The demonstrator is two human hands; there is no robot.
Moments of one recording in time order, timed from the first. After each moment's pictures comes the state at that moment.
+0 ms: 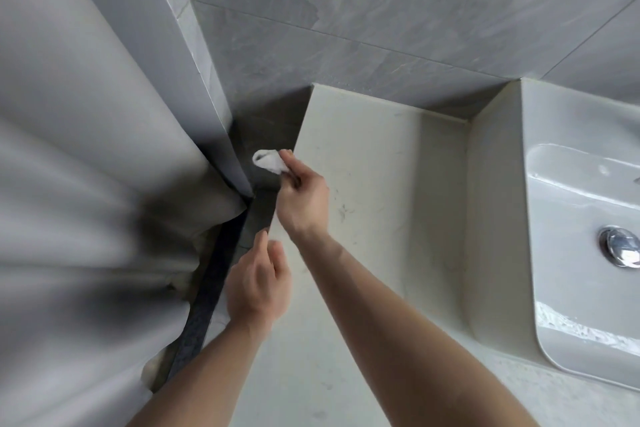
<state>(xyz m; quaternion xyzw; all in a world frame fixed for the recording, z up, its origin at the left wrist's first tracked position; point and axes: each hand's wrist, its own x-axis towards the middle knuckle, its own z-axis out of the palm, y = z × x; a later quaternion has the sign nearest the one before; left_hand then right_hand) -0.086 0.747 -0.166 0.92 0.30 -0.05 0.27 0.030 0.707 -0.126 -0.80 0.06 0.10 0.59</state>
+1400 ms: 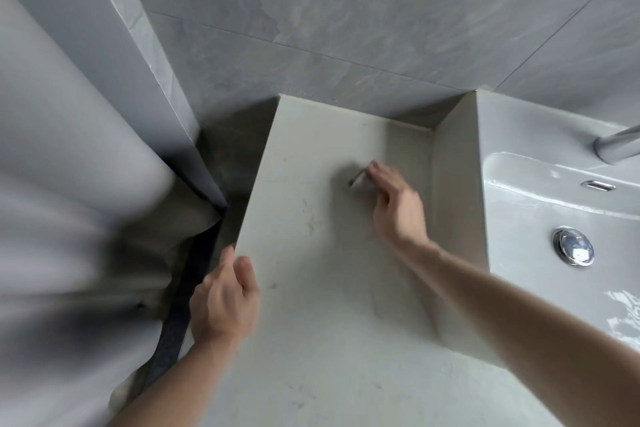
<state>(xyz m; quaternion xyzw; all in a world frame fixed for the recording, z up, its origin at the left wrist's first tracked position) -0.082 0.747 -0.165 0.92 0.30 -0.07 0.25 0.089 0.496 -0.158 -0.95 -0.08 -0.02 0.29</state>
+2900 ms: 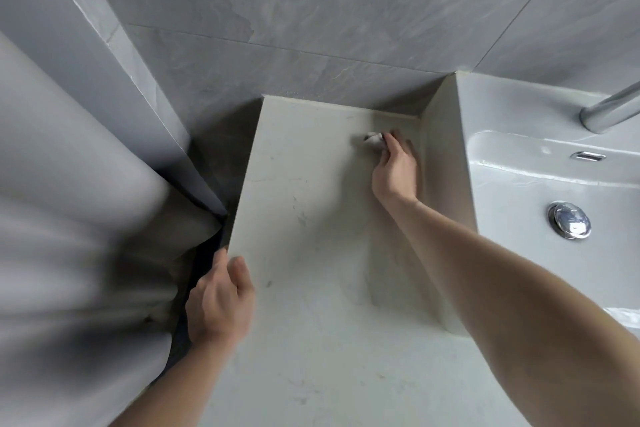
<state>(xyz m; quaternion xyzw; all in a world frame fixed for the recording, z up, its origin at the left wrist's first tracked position) -0.084 0.745 -0.168 0.92 0.30 -0.06 0.25 0.140 0.492 -0.171 -0.94 0.06 -0.11 0.32</state>
